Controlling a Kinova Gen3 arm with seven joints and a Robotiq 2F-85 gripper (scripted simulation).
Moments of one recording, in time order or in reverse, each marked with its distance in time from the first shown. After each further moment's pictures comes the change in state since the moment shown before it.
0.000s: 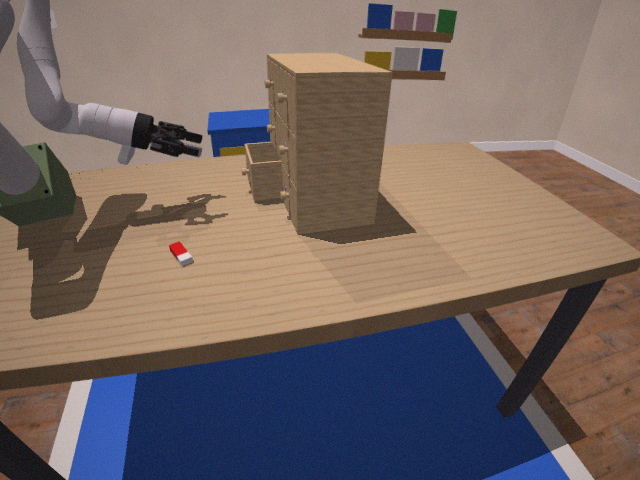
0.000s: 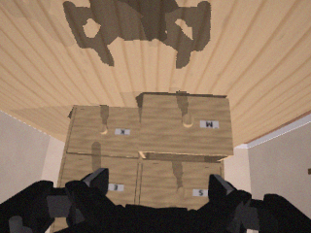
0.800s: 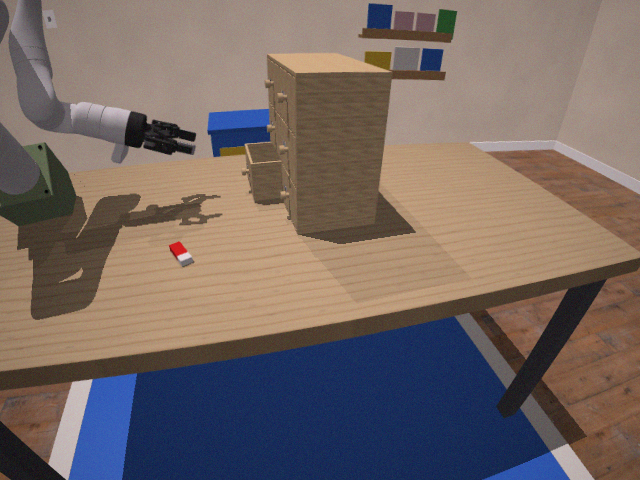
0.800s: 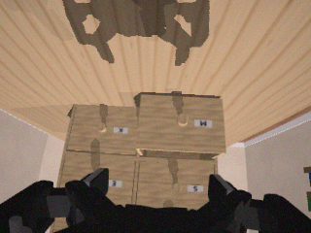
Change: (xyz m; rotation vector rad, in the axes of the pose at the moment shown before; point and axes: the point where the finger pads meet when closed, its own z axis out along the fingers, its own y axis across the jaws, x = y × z) arm 0.000 0.004 -0.015 -0.012 -0.008 -0.005
